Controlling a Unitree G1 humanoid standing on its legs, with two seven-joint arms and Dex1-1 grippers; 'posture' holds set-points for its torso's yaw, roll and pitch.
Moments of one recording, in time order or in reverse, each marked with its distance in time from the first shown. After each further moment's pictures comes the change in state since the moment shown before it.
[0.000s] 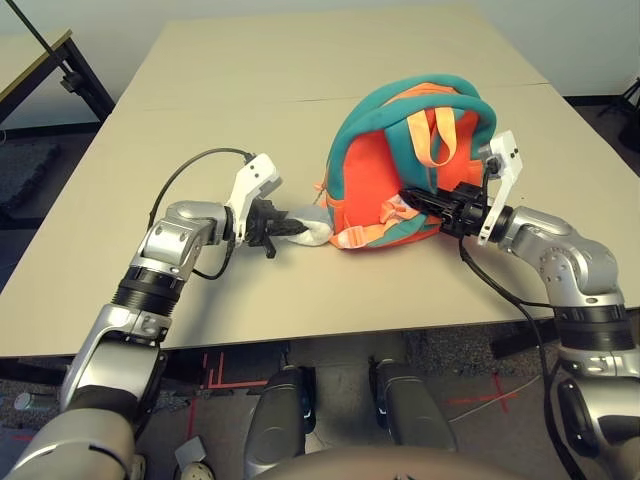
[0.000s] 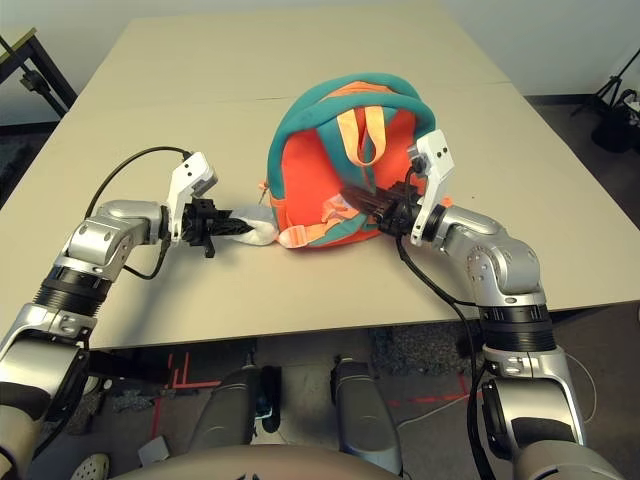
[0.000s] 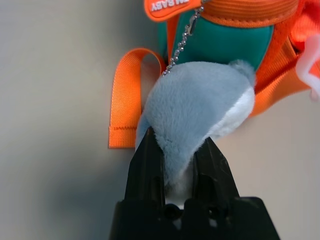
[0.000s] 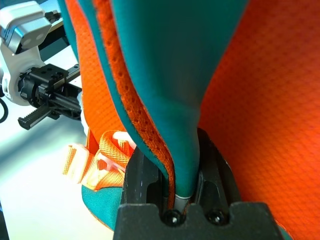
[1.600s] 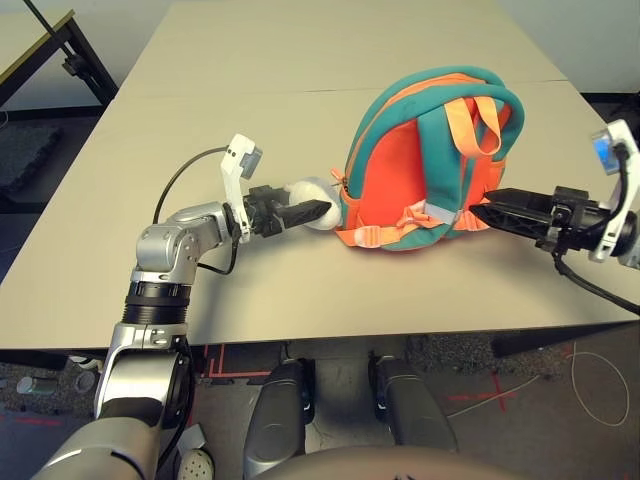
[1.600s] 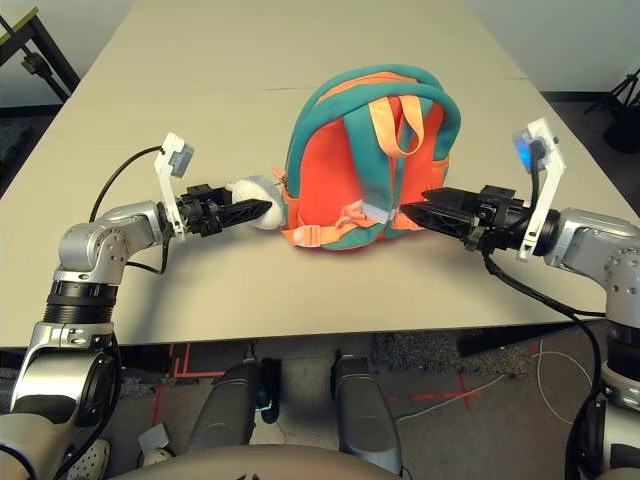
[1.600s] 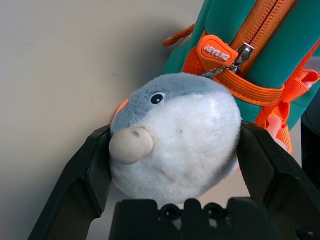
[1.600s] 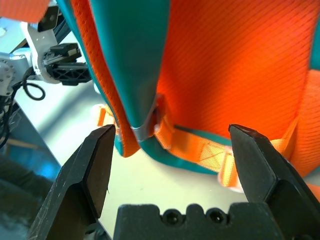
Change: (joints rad) left arm 0.061 -0.096 0.196 -0.169 -0.201 0.210 0.127; right arm 0.132 -0.388 -0.298 -0.122 0.310 0.365 0.110
